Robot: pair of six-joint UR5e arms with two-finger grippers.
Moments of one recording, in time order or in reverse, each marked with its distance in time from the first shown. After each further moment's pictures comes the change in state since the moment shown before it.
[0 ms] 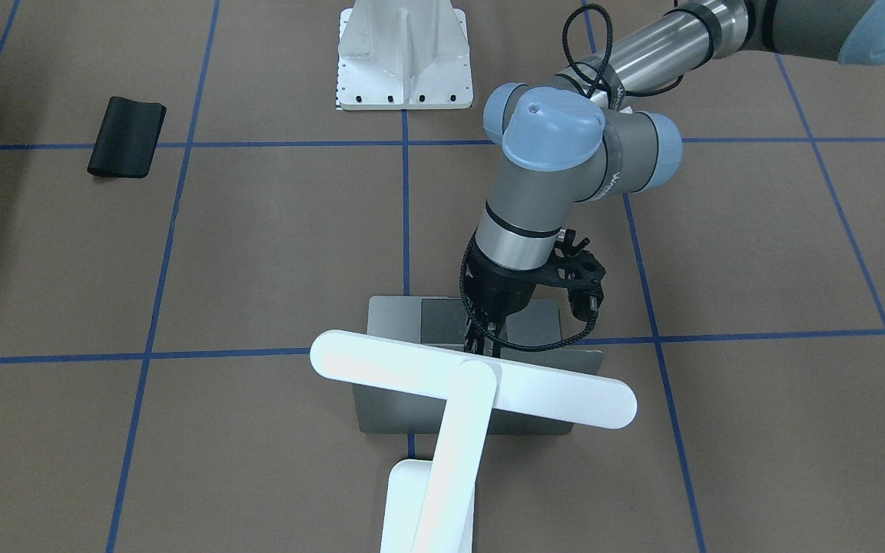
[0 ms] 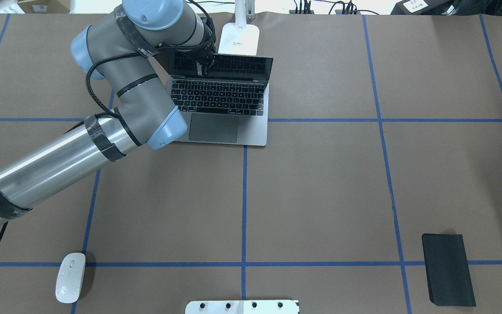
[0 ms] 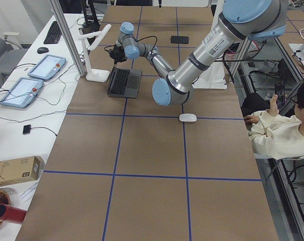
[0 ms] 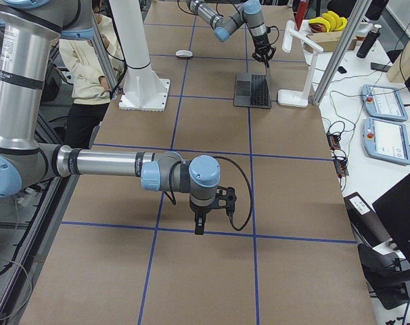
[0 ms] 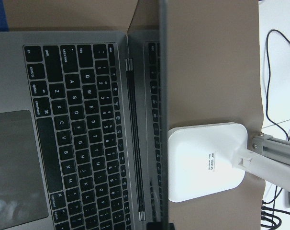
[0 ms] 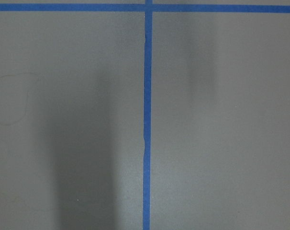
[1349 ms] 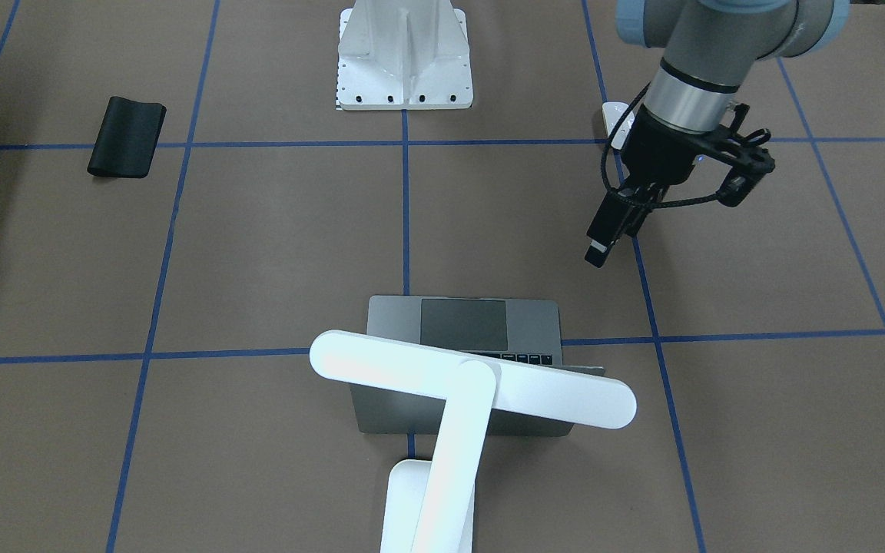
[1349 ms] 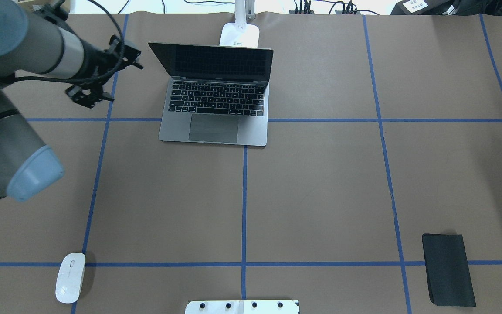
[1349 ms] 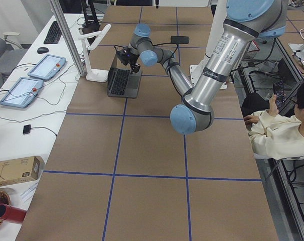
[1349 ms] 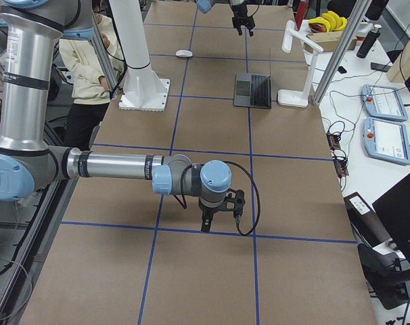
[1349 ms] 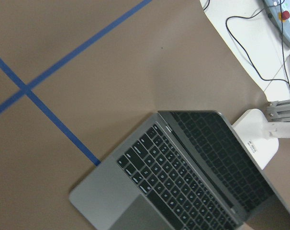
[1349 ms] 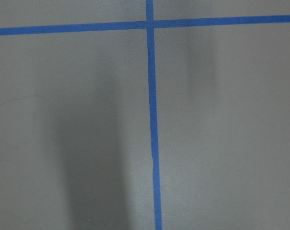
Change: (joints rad) left arm -0.105 0.490 -0.612 0.222 -0.131 0.849; right arm -0.003 0.065 -0.087 0.003 0.117 0.117
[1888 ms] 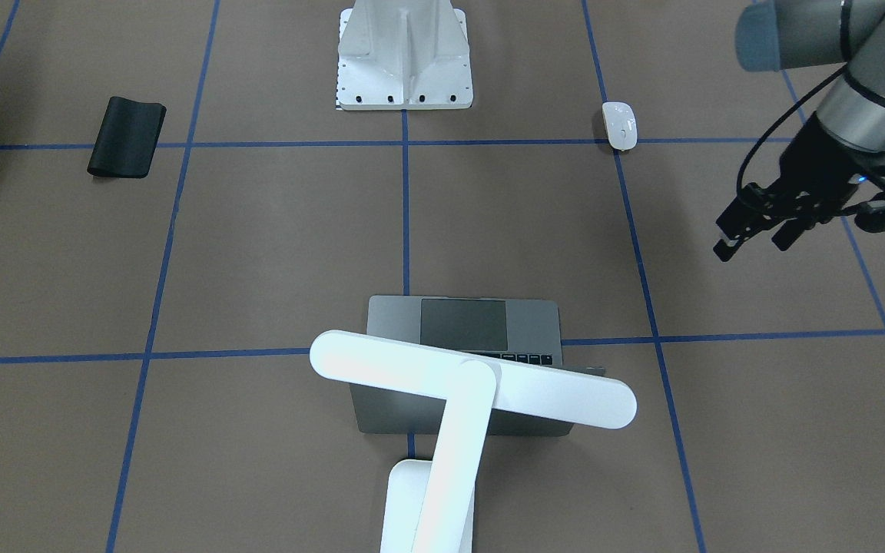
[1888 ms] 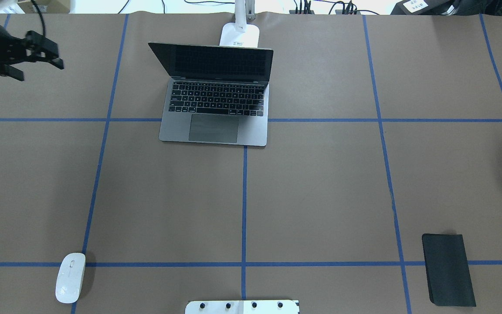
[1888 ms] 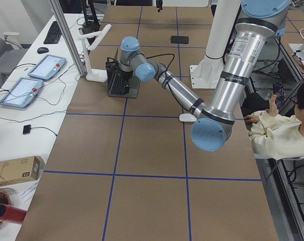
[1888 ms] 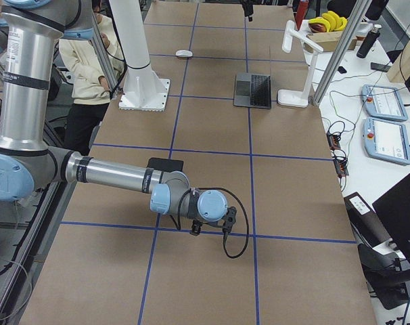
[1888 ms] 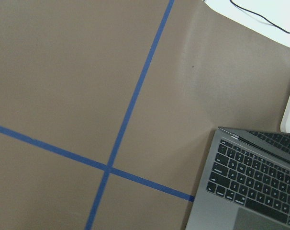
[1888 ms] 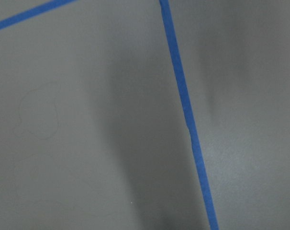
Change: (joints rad) left arm -0.270 0.122 0.063 0.026 -0.282 0.736; right arm -0.042 -0.012 -0.154 0.003 0.223 0.006
